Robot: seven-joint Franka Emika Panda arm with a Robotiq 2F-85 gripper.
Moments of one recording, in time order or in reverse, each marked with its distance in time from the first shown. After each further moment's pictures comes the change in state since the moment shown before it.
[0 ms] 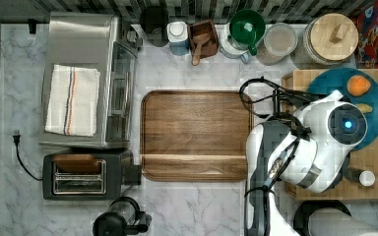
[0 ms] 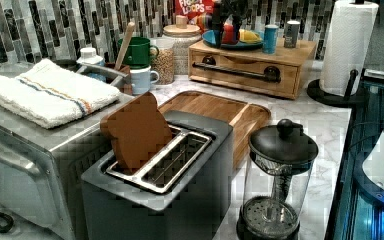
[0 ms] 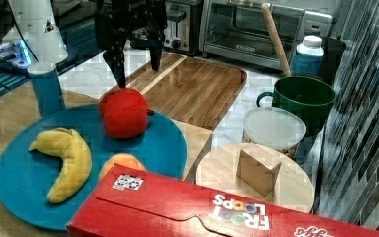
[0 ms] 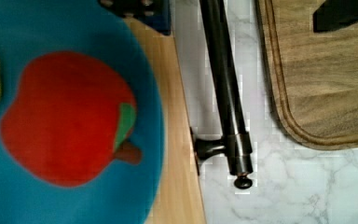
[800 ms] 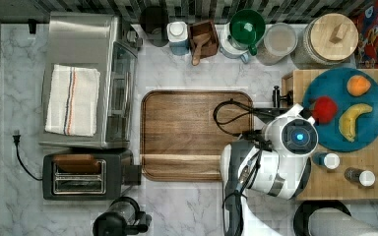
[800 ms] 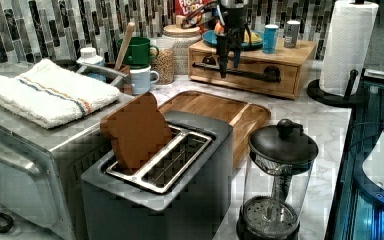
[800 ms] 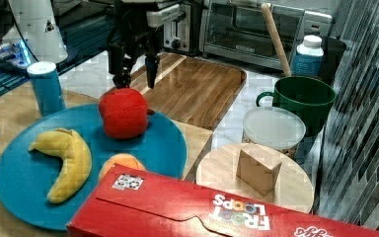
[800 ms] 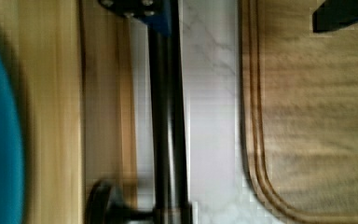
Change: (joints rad) arm 0.033 0.005 0.029 -0.207 -0.086 0.177 0.000
